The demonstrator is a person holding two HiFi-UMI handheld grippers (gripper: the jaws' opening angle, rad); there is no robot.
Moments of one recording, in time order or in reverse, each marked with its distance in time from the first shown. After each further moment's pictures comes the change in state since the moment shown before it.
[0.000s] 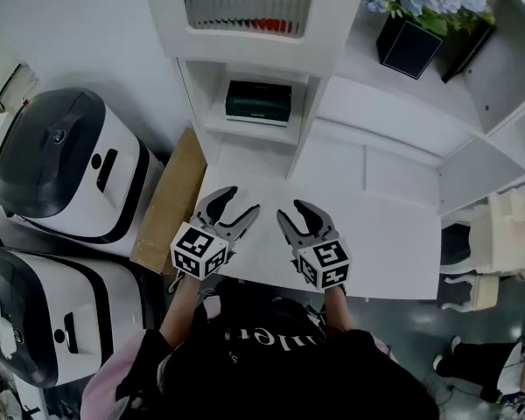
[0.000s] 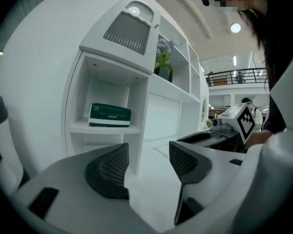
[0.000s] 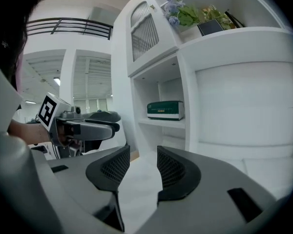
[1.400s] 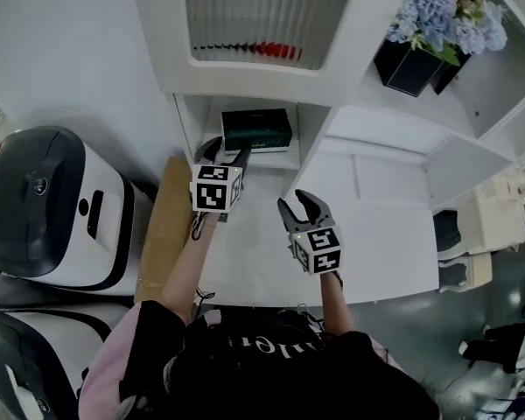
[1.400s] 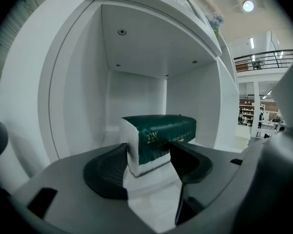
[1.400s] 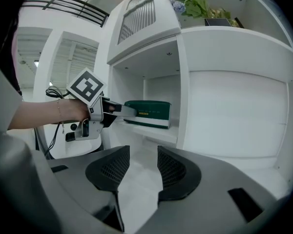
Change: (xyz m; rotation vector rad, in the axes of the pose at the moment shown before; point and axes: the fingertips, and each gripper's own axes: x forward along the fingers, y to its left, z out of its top) left arm 0.125 0.178 0.059 0.026 0.083 0.217; right arm 0.083 -0.048 0.030 -0.039 0.026 -0.252
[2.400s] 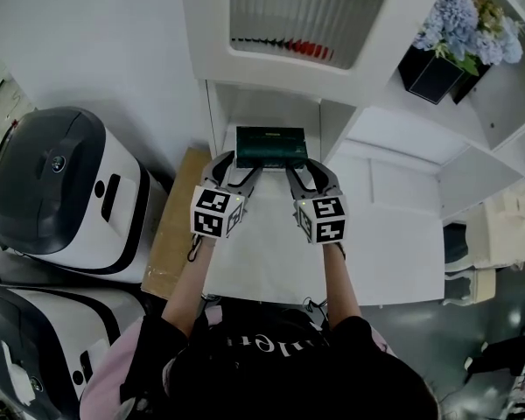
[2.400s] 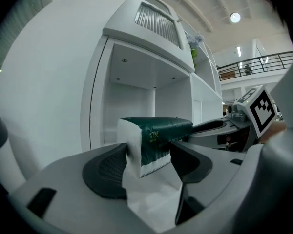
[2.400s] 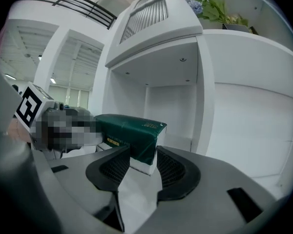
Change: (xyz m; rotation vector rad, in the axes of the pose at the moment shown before) left arm -0.070 -0.011 -0.021 0.033 -0.113 -0.095; right arm 0.042 0.002 0.059 -0.074 -0.075 -0.015
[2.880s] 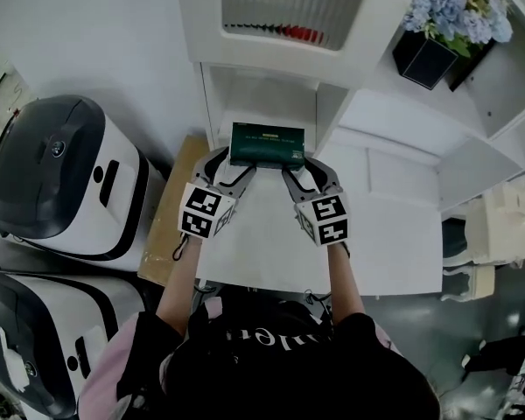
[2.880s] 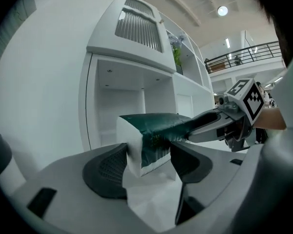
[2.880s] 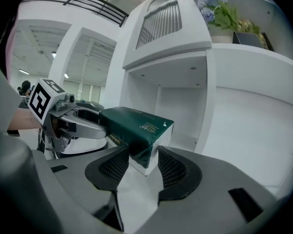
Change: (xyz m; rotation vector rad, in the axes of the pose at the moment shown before) left arm -0.036 -0.027 -0.001 0.125 0.022 -0.044; right arm -0.038 0.022 -0.009 -0.097 0.040 0.105
